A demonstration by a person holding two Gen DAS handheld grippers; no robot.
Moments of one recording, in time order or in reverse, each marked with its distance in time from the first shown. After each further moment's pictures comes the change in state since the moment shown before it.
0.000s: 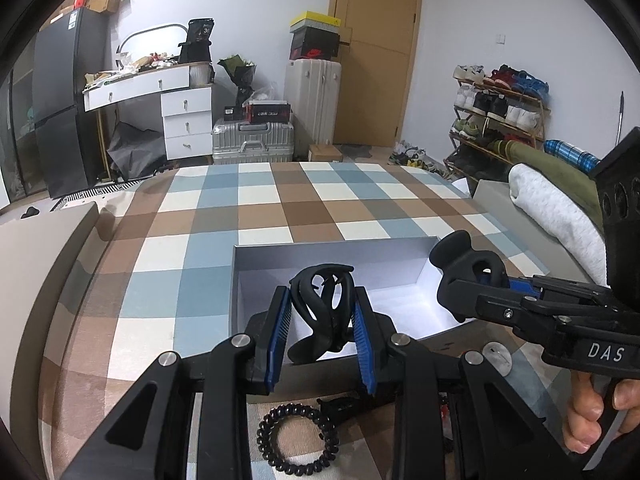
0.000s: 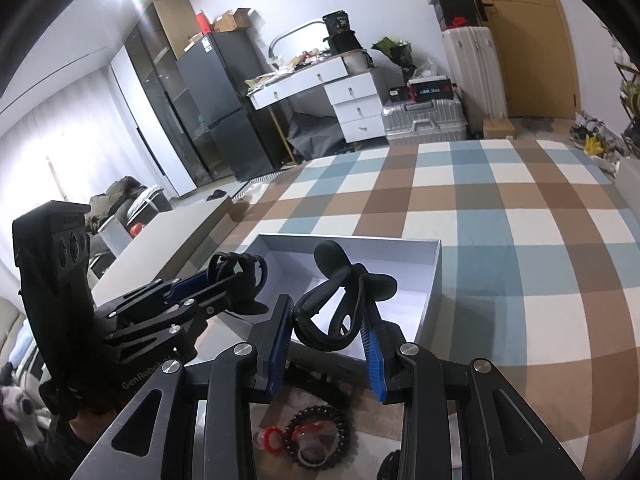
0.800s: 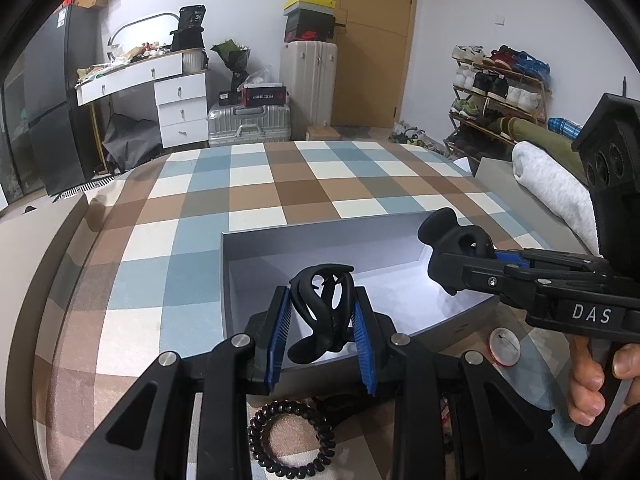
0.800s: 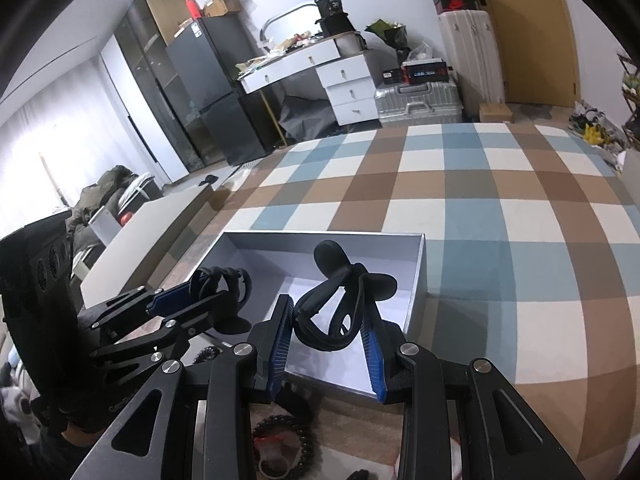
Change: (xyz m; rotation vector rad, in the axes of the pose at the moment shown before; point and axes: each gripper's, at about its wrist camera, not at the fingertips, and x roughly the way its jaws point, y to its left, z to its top) left arm 0.009 -0.010 -0.002 0.022 0.072 0.005; right arm 0.020 -0.020 0.008 0.004 0.069 -0.017
